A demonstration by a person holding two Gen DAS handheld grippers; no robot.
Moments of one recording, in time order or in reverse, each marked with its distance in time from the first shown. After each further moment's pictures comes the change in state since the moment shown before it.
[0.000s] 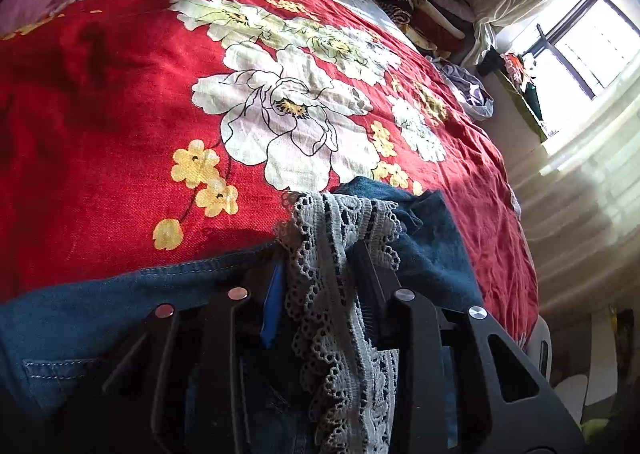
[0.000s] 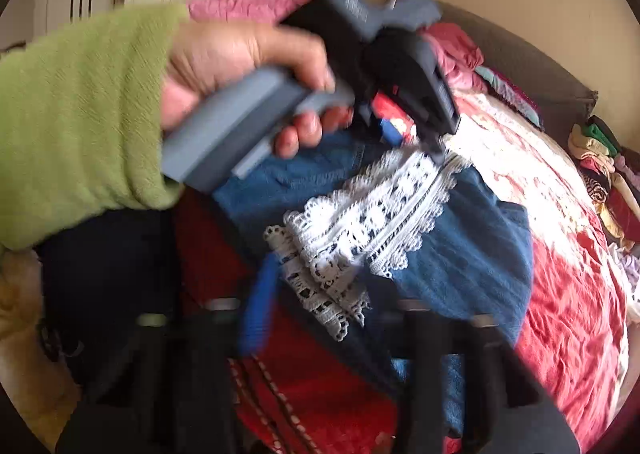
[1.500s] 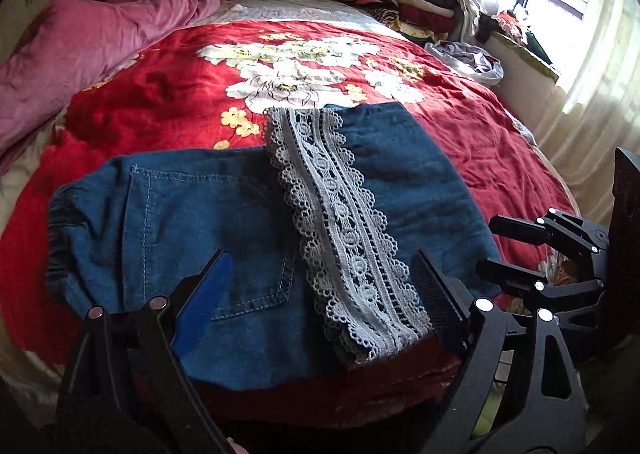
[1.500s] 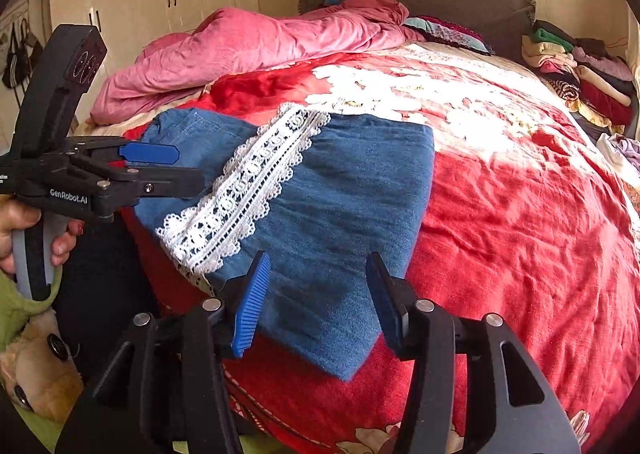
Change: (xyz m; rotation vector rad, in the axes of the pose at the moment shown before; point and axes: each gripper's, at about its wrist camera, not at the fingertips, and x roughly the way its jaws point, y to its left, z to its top) left arm -0.075 -0.053 -0.114 0.262 -0.097 0.241; right arm -0.047 -0.102 -0.049 0.371 -0.035 0.003
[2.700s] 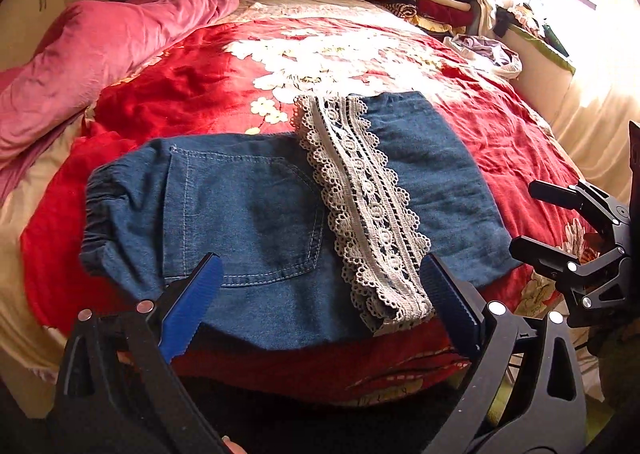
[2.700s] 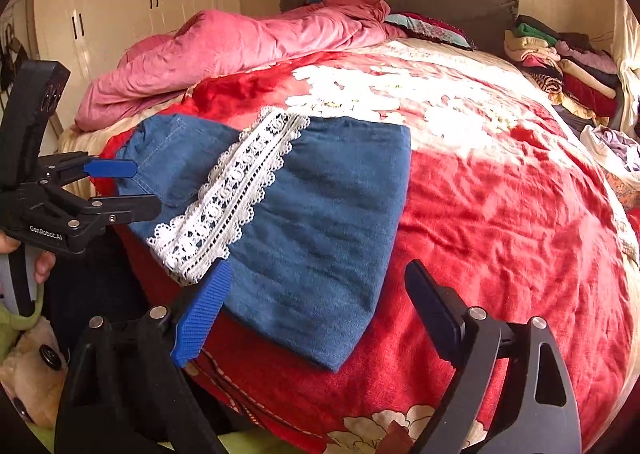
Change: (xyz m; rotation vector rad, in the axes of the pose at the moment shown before) left arm -0.023 0.007 -0.012 -0.014 -0.005 0.089; right arm -0.014 -0.002 0.006 0.034 -0.001 -0.065
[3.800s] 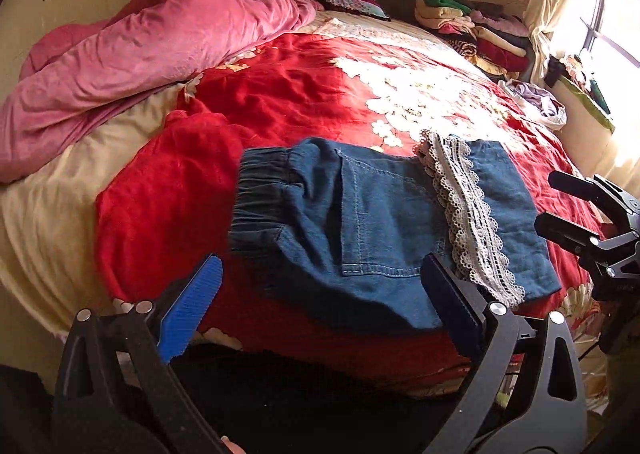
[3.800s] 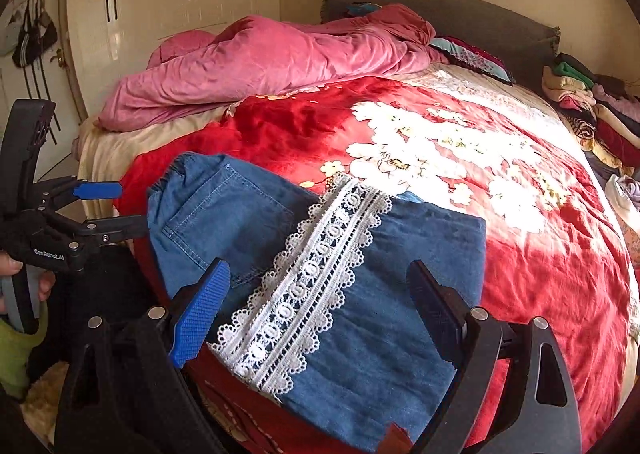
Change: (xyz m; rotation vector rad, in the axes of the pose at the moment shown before) left arm -0.041 0.095 -0.015 -0.183 -0.065 0.113; right arm 0.029 0.063 0.077 -0.125 -0.016 0.073
